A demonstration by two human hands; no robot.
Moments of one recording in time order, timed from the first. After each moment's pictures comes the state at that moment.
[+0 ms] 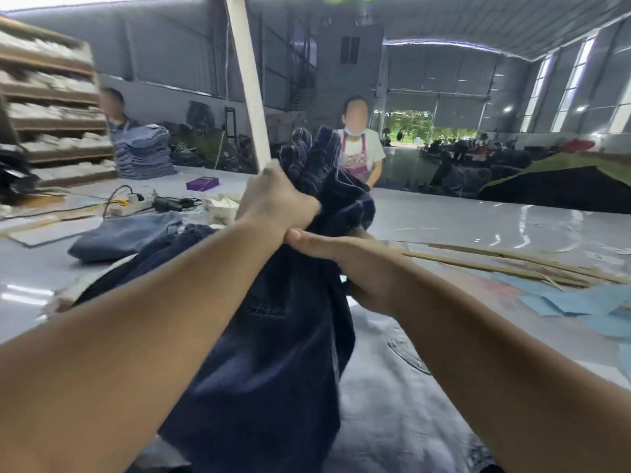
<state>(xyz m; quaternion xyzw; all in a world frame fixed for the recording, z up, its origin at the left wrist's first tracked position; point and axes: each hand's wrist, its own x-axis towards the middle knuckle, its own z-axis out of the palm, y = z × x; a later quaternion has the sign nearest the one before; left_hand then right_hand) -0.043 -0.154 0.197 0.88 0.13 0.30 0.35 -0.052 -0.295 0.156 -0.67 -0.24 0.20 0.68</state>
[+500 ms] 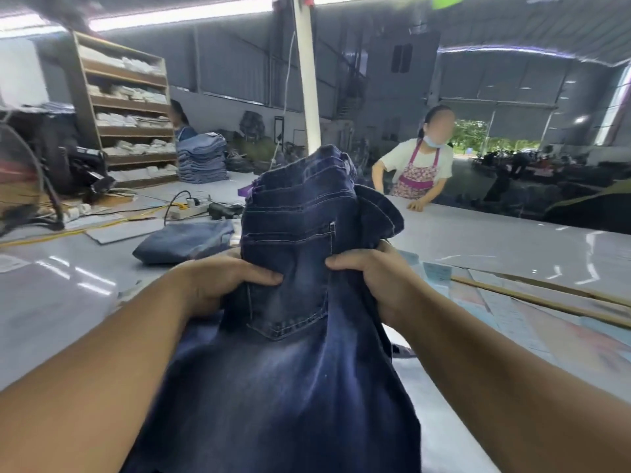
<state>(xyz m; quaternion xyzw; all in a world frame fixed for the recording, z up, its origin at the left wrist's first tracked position) -0.060 0.007 0.132 0.72 0.03 -0.03 0.69 0.002 -0.209 0.146 -0.61 -0.20 0.14 0.75</state>
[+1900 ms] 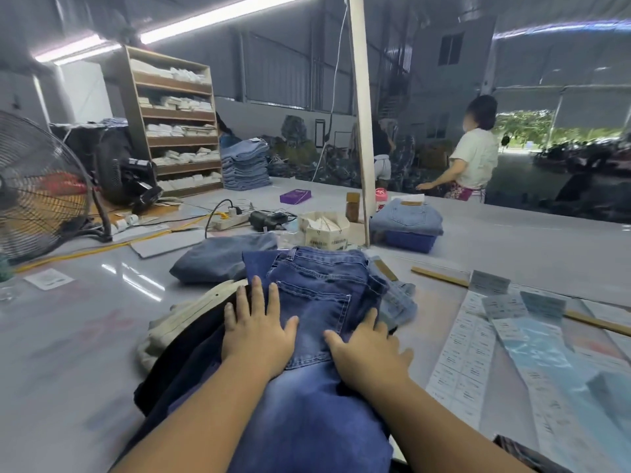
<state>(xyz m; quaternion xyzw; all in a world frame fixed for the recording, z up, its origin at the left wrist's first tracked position) 0.064 0.100 -0.003 0.95 0.30 0.12 0.00 0.108 -0.062 0.022 -0.97 -0.13 0.04 0.22</state>
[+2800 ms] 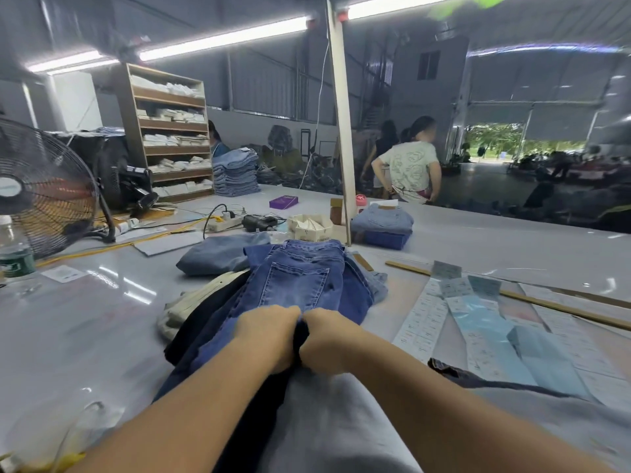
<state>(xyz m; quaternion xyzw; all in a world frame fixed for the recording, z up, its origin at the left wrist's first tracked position) -0.058 0.013 0.074 0.98 0.15 0.05 -0.07 -0.027 -0.104 0.098 -0.90 -0.37 0.14 0.19</state>
